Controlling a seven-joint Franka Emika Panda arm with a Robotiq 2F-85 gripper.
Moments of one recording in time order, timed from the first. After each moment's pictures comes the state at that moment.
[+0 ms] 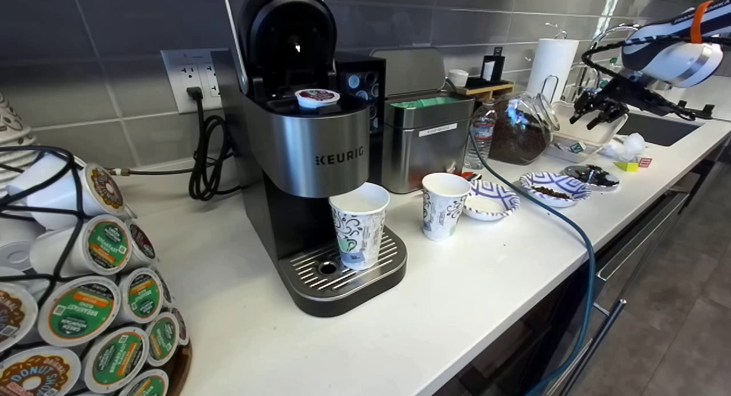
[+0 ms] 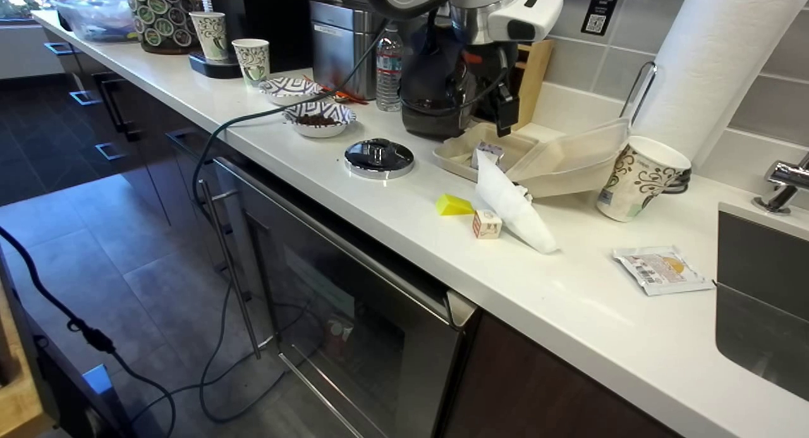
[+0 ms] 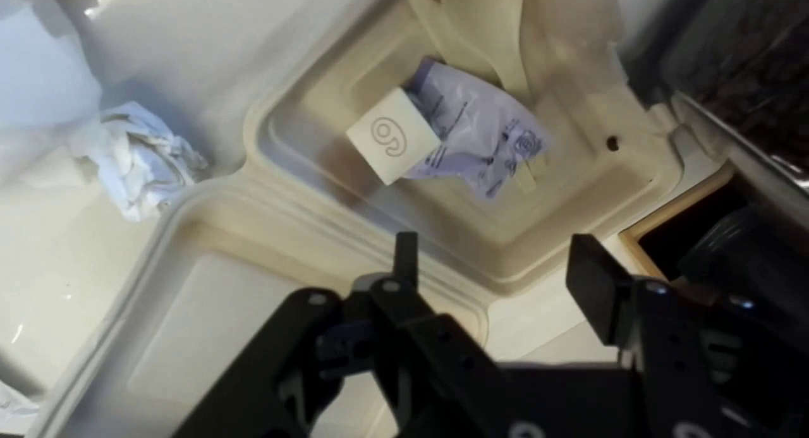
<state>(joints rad) -0.63 0.81 0.04 -1.22 0.35 2.48 -0.16</state>
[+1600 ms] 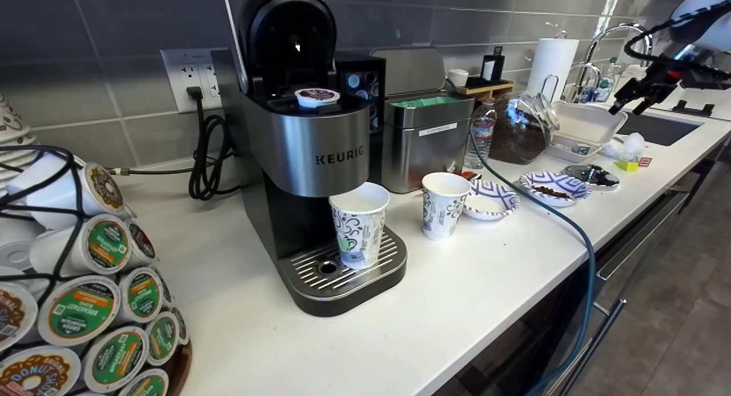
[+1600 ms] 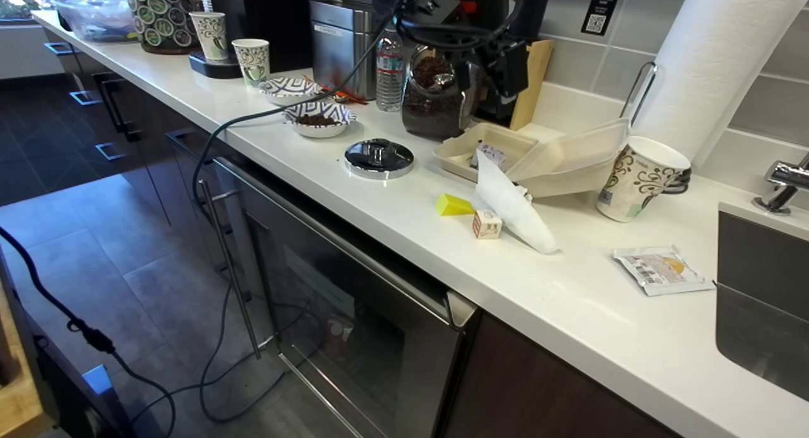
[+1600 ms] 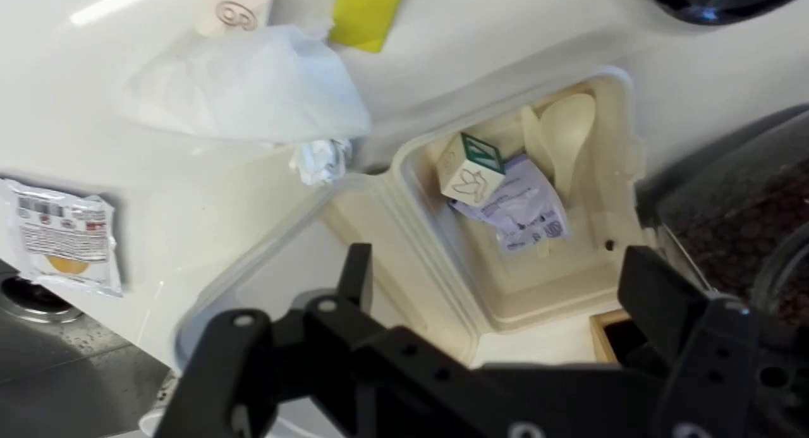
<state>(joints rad) -0.67 0.56 0.00 -1.48 0.26 2.40 -0.48</state>
